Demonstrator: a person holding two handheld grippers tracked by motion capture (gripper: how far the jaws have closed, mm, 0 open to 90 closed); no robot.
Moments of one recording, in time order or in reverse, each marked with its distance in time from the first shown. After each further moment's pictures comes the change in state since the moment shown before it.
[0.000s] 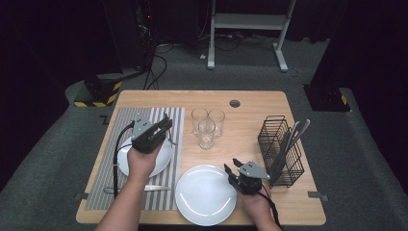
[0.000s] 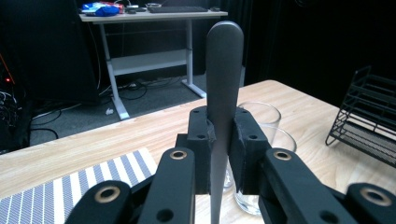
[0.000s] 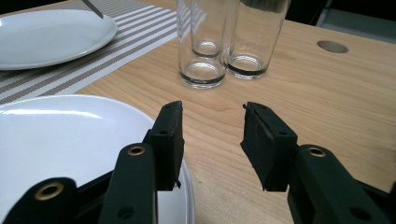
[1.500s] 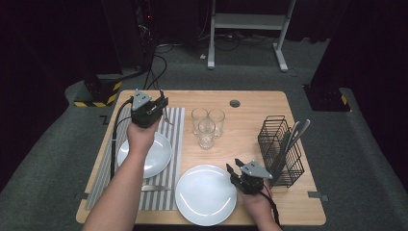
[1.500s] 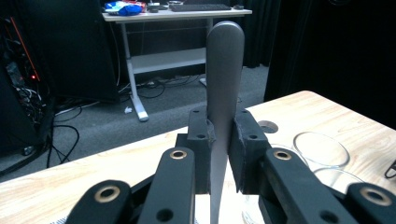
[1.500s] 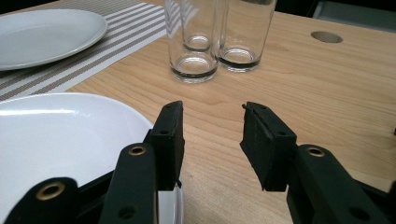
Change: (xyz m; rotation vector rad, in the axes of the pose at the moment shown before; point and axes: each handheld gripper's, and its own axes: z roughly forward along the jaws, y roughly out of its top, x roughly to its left) left arm 0.046 0.034 0.048 0.020 0.071 -0.009; right arm -0.006 -0.005 0.001 0.007 -0.011 0.033
